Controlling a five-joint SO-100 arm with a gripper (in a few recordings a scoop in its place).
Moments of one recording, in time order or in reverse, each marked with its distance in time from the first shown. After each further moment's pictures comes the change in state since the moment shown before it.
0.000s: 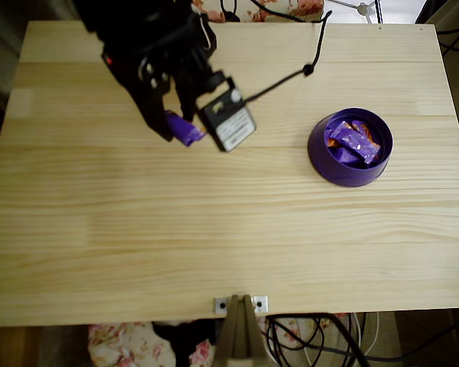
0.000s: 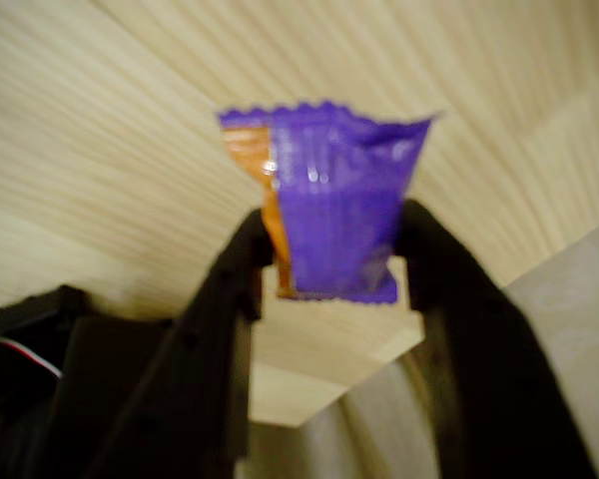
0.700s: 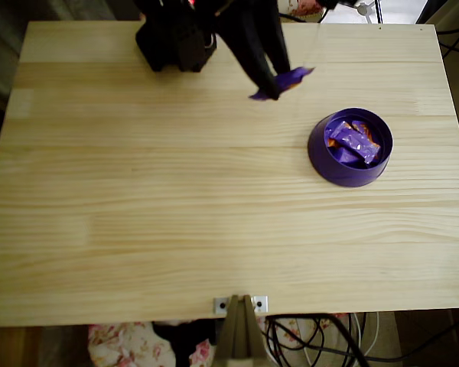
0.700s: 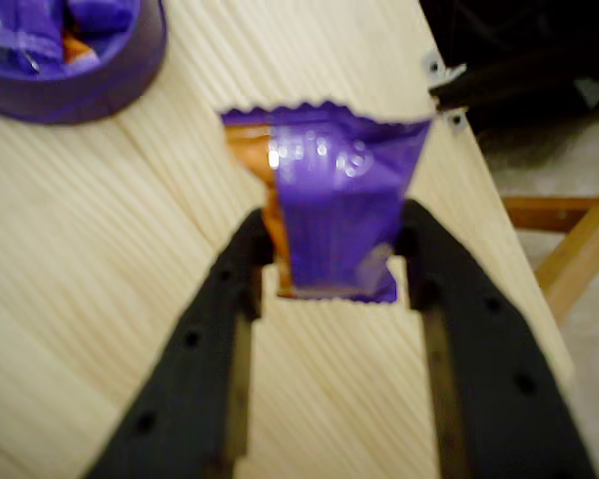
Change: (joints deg) arm -28.1 24.6 13.4 -23.4 9.9
